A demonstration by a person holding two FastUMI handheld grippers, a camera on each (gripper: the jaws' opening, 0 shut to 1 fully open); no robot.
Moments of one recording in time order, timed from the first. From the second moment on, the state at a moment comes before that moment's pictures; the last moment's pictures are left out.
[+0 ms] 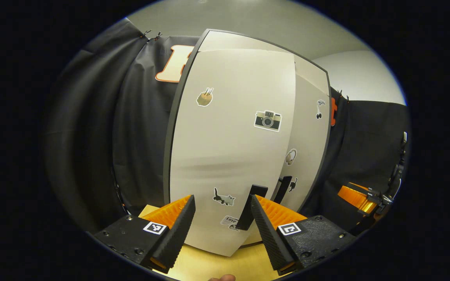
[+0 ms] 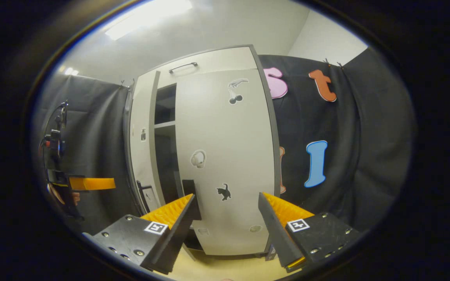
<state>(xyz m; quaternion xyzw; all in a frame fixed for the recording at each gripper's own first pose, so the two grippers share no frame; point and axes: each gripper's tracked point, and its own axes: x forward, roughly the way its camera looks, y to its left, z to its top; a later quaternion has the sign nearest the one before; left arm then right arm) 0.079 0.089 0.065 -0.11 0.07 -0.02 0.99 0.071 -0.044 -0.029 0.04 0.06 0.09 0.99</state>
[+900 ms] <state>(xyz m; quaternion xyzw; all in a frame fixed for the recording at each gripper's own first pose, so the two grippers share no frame) 0.084 0.101 0.062 -0.06 0.06 0.03 1.00 0.068 -0.043 -0.018 0.02 0.05 0.03 1.00</state>
